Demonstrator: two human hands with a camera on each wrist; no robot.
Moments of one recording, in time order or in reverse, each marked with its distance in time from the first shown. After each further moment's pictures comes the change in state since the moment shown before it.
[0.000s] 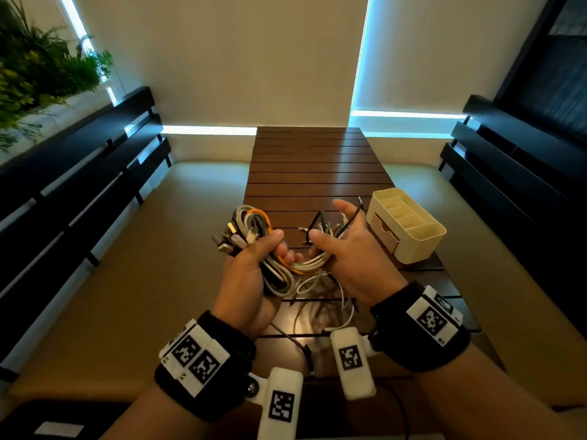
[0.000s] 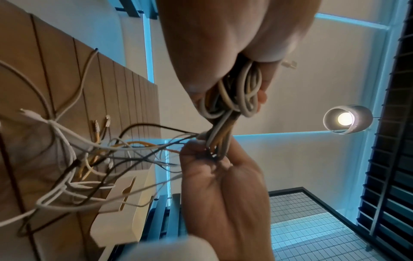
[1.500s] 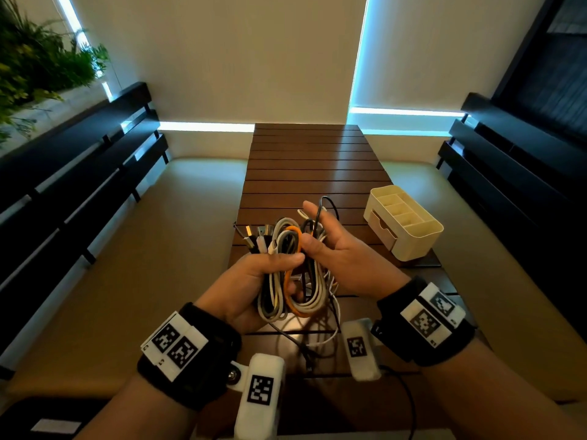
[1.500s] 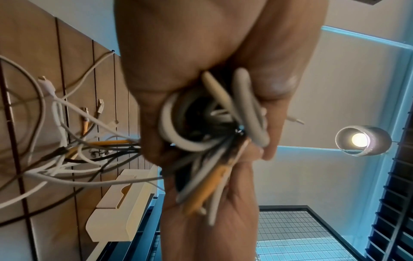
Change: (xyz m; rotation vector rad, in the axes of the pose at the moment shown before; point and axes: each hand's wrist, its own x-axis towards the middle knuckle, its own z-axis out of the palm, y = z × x) left_hand -0.007 0.014 -0.011 0.214 -0.237 -0.391; right_hand -0.009 -0.012 -0.006 -0.577 -0.337 -0.056
